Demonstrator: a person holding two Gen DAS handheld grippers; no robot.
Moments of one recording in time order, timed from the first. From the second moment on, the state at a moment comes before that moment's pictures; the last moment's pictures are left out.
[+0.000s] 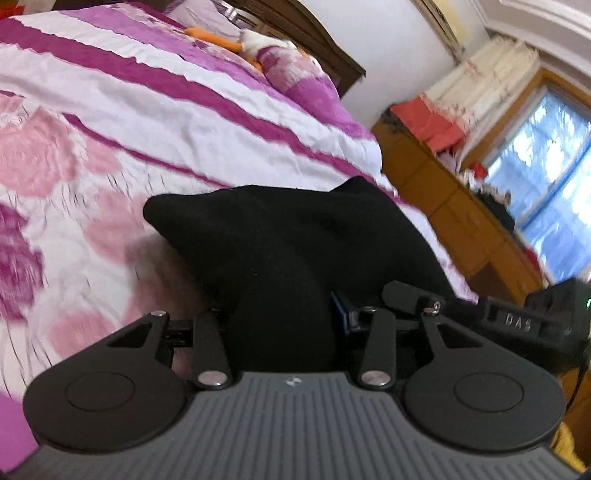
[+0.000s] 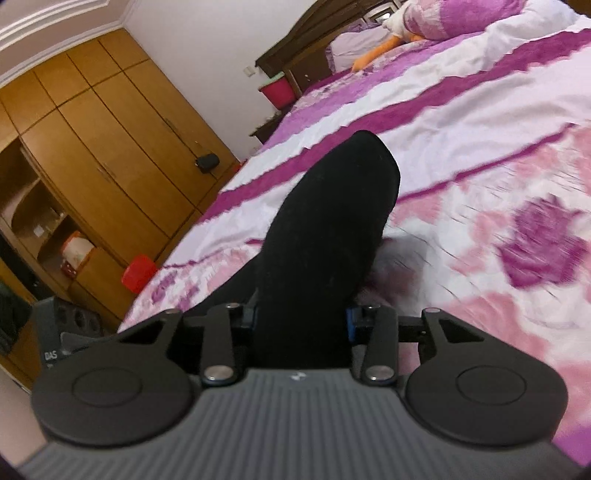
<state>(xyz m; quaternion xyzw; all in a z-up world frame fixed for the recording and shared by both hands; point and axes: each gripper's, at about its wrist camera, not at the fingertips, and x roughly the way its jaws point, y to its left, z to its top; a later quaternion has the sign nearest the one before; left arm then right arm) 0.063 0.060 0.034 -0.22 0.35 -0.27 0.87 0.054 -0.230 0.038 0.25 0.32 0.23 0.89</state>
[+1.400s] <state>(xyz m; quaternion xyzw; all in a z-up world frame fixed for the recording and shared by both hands) 0.043 0.020 0.024 -0.04 0.34 -0.13 0.93 0.015 -0.207 -0.001 0.10 0.22 0.09 0.97</state>
